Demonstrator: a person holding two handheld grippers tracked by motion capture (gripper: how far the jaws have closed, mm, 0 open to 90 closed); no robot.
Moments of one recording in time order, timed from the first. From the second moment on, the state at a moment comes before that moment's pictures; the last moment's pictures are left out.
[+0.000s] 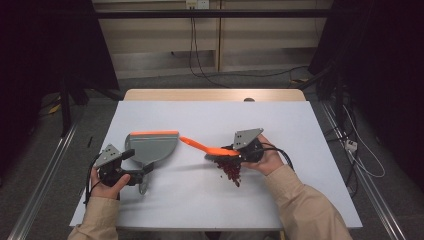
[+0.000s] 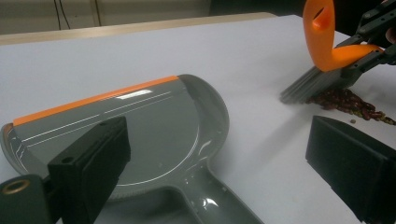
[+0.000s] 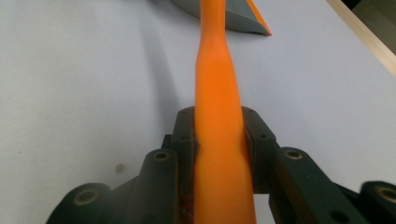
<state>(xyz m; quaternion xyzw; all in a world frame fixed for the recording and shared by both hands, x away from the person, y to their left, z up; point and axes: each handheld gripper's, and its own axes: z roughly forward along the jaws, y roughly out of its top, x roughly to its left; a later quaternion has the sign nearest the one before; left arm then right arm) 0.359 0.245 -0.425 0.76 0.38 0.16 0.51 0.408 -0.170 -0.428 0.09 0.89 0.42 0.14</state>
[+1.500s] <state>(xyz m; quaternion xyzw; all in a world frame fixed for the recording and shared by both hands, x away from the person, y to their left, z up) 0.359 0.244 -0.425 0.76 0.38 0.16 0.51 0.373 -0.177 -0.408 0.13 0.85 0.51 0.07</state>
